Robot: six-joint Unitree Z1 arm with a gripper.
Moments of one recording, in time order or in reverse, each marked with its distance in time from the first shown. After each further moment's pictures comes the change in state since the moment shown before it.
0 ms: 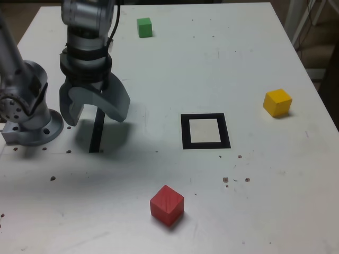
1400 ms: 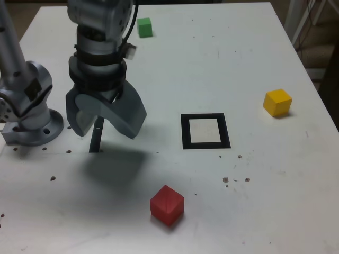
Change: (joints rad) arm -0.303 0.079 -0.234 0.122 -0.062 -0.095
